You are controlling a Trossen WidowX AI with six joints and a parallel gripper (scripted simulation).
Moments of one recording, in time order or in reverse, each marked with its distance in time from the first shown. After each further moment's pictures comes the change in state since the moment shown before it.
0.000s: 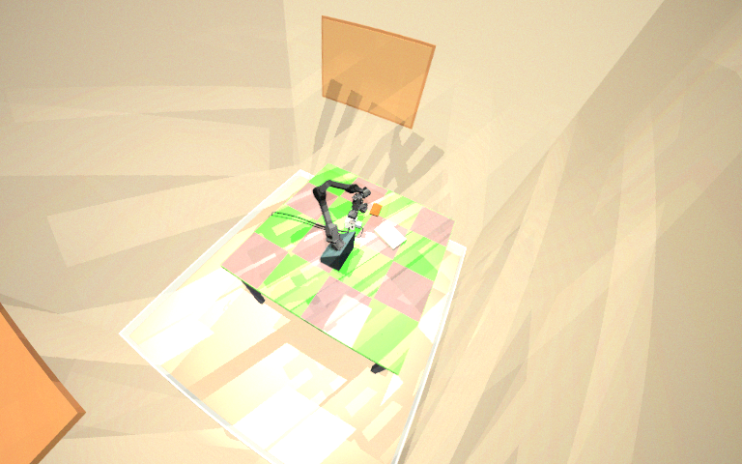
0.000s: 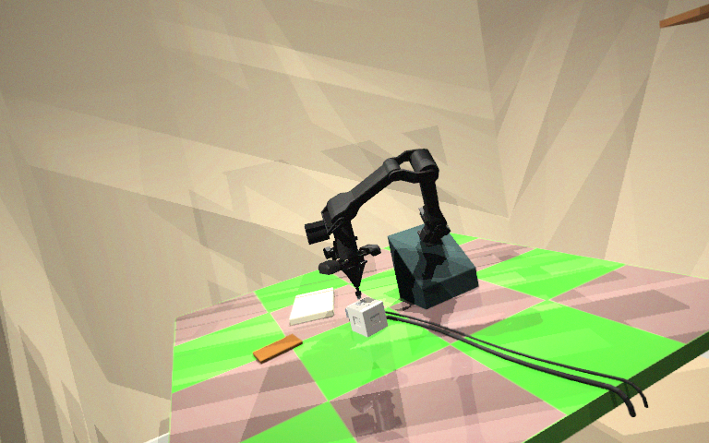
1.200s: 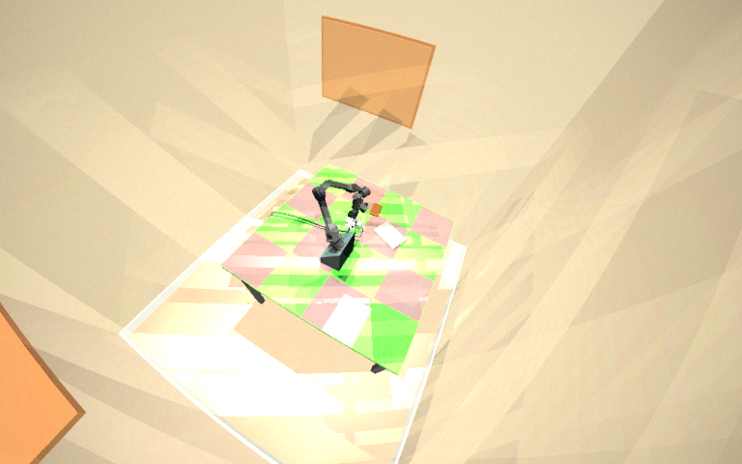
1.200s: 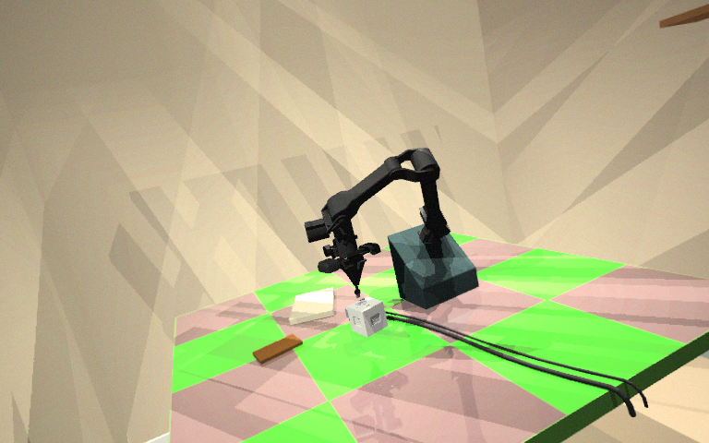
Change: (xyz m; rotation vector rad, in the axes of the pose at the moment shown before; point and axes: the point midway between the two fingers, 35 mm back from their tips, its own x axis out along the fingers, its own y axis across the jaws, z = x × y) arm -0.004 0.000 0.002 0.006 -0.025 0.000
